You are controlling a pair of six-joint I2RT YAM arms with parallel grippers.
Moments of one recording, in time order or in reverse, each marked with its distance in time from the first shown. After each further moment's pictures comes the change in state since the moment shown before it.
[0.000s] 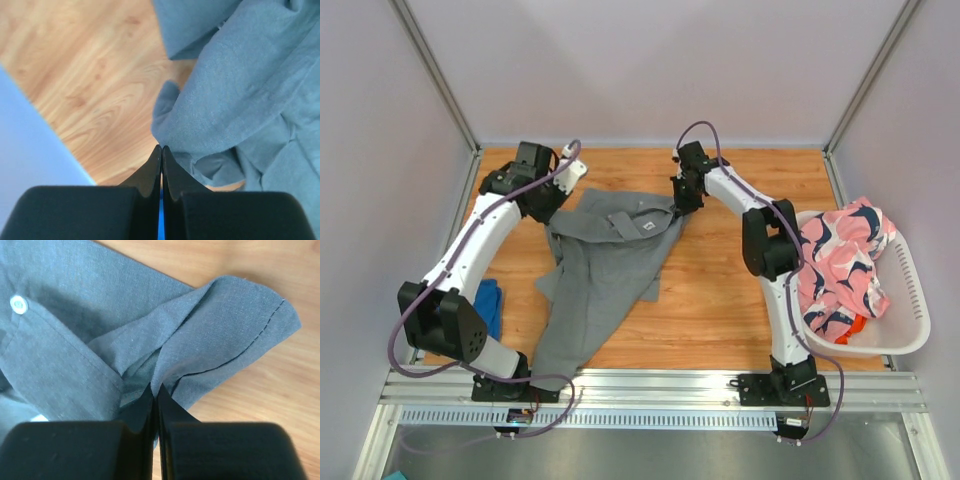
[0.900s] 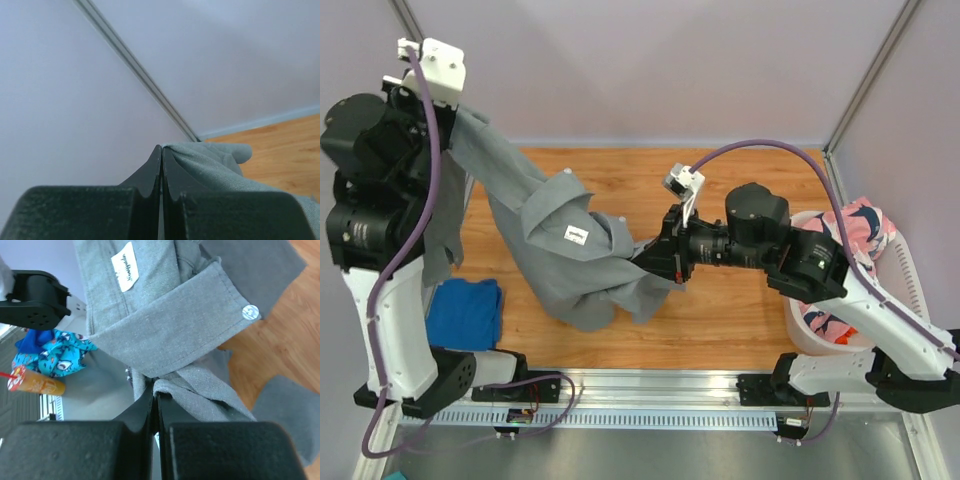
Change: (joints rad) left arm 0.079 -0.193 0.866 0.013 -0.260 0.085; right arm 0.682 -1.175 -0.389 0.093 -0.143 0.154
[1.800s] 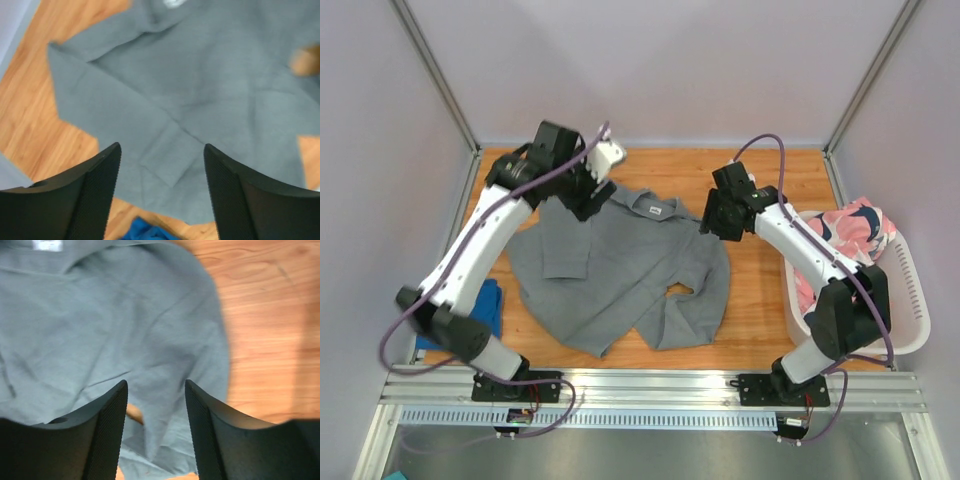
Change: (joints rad) left arm -0.229 0.360 -0.412 -0.167 0.417 -0.125; right arm -0.631 0.399 -0.264 -0.101 0.358 0.252
